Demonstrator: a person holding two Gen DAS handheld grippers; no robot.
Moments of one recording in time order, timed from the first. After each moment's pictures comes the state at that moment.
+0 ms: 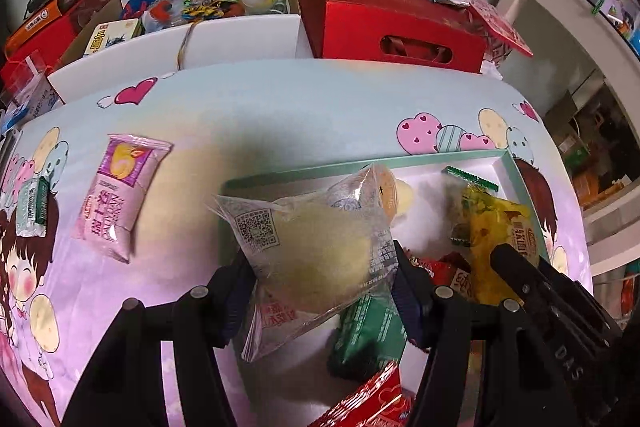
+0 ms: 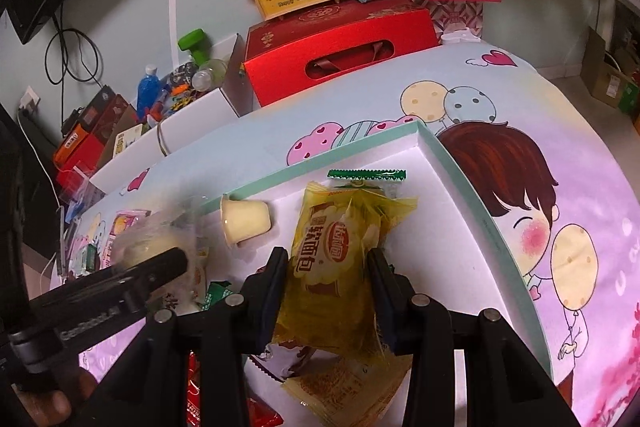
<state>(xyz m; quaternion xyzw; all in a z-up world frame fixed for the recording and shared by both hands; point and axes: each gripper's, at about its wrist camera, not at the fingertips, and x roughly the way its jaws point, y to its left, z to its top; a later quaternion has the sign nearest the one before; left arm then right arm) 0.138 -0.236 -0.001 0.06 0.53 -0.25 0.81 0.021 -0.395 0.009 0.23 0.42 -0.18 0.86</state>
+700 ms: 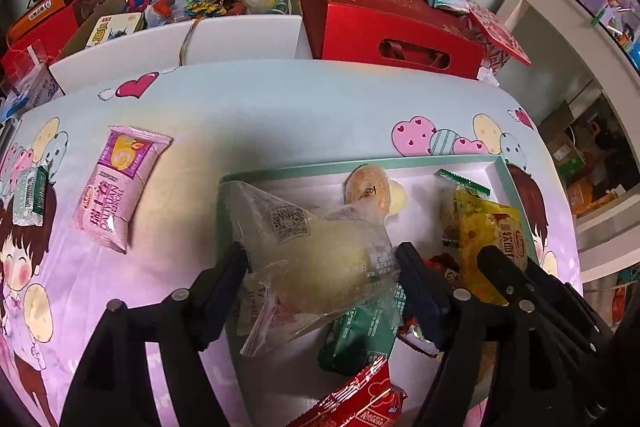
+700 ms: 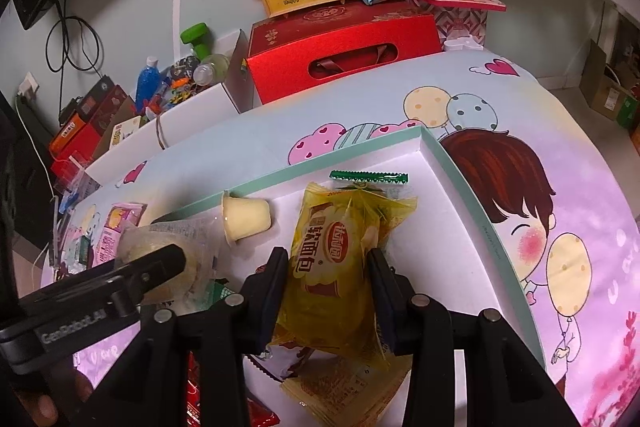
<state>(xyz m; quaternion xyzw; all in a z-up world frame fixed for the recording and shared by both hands) 0.134 -0.231 0.007 0.04 0.53 -0.25 0.81 0.025 -0.391 0.011 0.20 0.43 -0.19 0.86</state>
